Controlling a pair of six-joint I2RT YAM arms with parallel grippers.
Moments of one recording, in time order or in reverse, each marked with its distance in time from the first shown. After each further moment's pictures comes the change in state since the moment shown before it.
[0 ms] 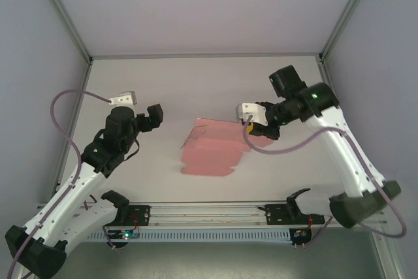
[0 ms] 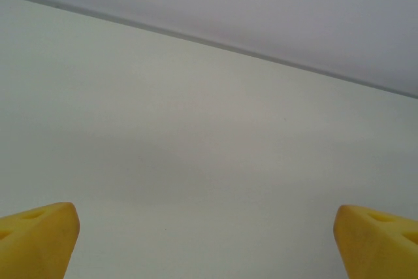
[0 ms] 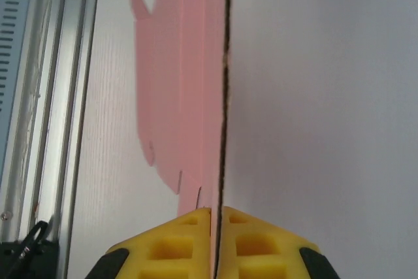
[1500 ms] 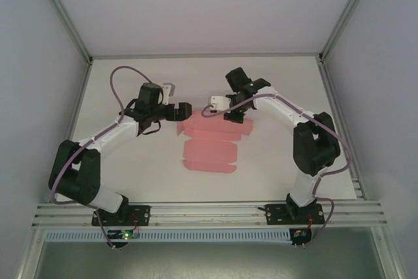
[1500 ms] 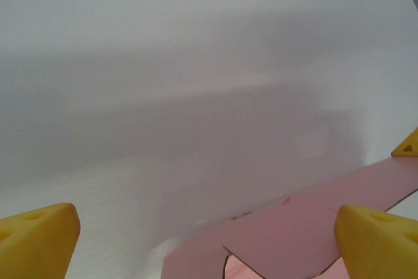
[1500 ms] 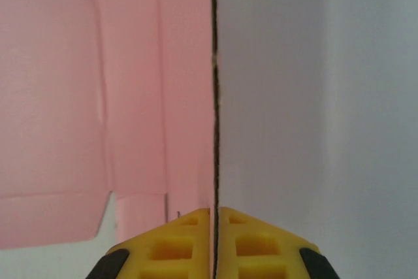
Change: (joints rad) left arm 0.097 0.679 0.153 0.245 0.573 0.148; right arm 0.072 0.420 -0.159 0.650 0.313 0.167
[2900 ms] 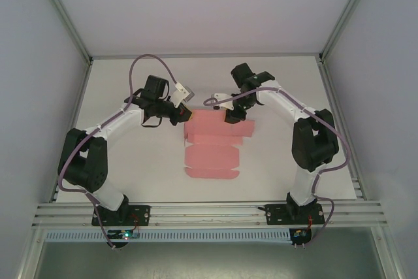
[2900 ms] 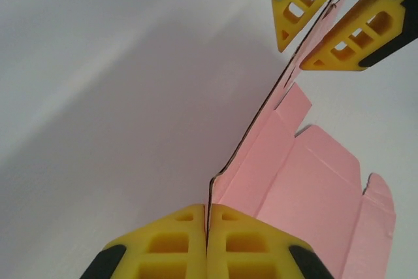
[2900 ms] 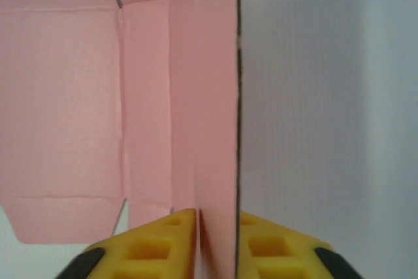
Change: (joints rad) left arm 0.000 0.114 0.188 -0.242 0.359 0.606; right arm -0.055 0.048 0.099 -0.174 -0.192 -0.029
